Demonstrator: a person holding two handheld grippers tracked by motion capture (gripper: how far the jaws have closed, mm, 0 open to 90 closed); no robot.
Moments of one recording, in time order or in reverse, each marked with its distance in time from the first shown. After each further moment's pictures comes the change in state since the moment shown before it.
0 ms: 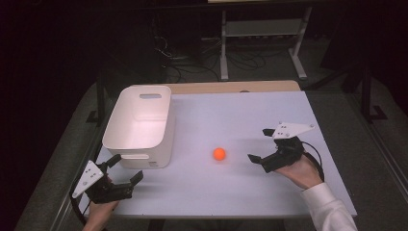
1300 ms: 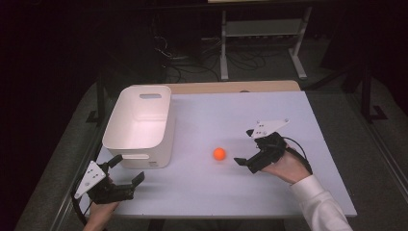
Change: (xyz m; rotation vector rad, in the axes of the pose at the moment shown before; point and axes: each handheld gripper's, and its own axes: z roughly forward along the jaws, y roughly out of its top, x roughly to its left) left arm -0.004 0.000 0.001 0.009 -0.008 0.016; right arm 0.016 0.027 0.031 0.112 0.078 -0.088
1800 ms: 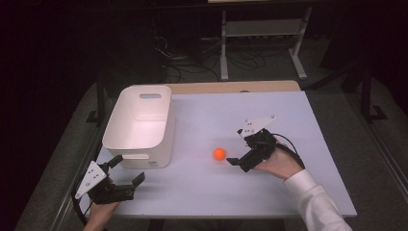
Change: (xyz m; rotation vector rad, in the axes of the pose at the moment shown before) left arm 0.000 0.000 0.000 0.006 0.000 0.011; right arm 0.003 0.019 0.018 0.051 0.049 -0.049
